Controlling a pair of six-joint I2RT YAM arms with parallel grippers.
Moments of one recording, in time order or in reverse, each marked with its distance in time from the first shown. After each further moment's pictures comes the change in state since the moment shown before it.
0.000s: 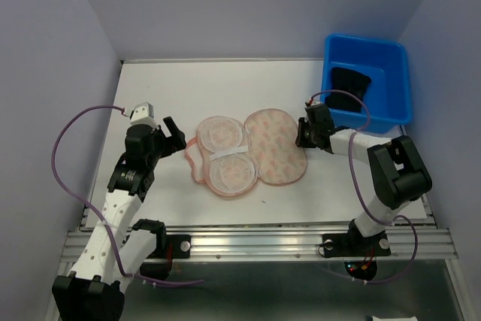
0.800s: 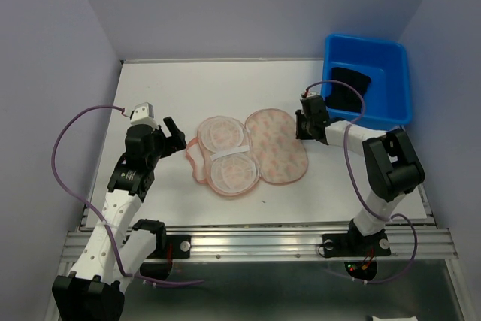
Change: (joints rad) left arm 0.000 0.000 0.000 0.000 0.000 0.000; right arm 0.013 0.051 0.131 -0.047 0.095 -0.070
